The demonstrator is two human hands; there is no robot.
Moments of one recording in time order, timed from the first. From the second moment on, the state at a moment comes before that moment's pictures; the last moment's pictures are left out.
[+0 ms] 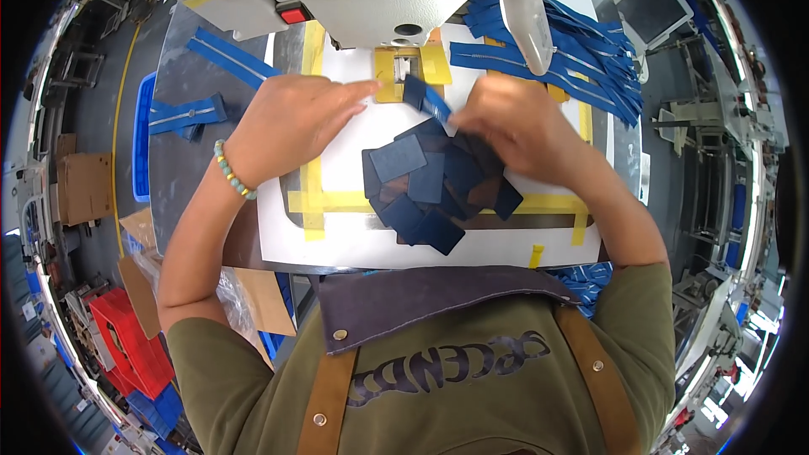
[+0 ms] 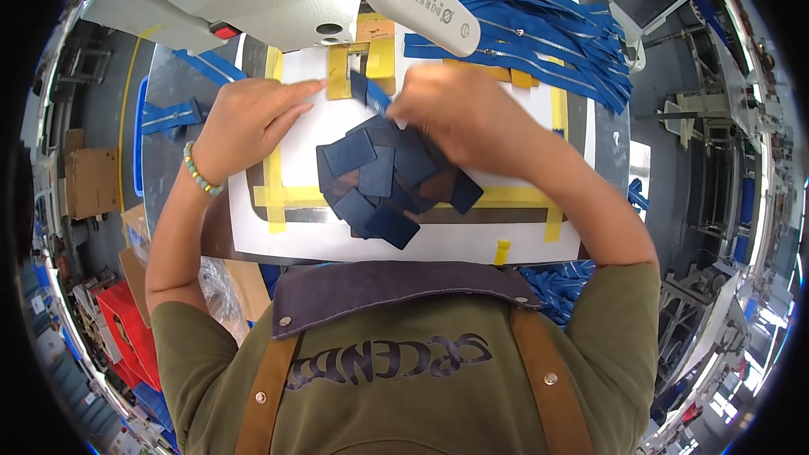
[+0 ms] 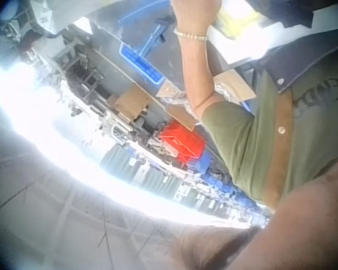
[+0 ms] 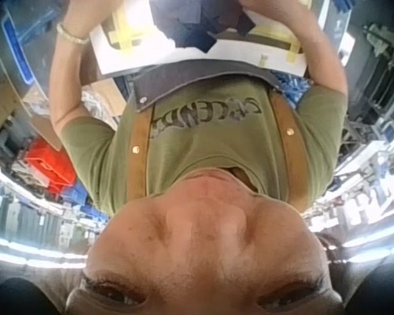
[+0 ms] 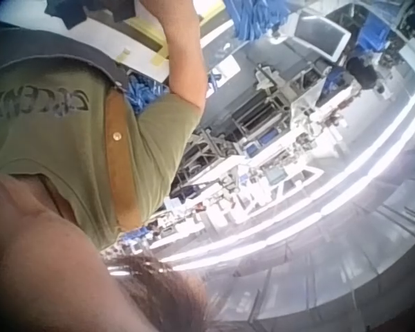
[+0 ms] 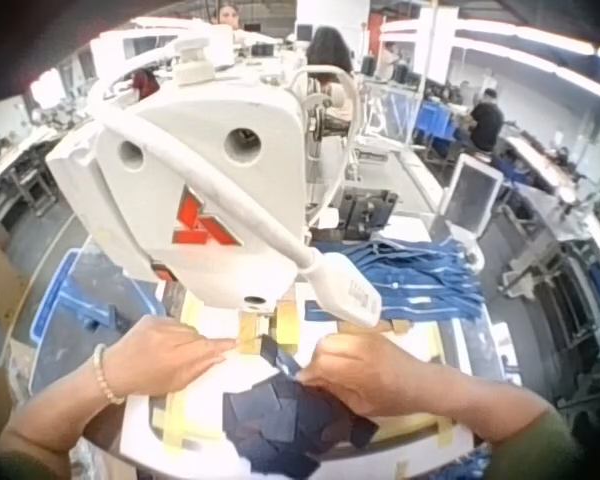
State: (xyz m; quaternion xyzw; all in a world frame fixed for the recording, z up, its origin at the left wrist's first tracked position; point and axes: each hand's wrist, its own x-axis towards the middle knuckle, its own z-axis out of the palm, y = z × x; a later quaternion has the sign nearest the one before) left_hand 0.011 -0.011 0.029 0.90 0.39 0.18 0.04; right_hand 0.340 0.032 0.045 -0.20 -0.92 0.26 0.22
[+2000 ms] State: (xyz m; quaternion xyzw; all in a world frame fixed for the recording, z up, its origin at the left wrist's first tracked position) left_hand 0.059 -0.030 0.024 0.82 0.42 0.37 0.11; right_hand 0.357 0.055 0.030 -0.18 -0.41 0.79 0.42
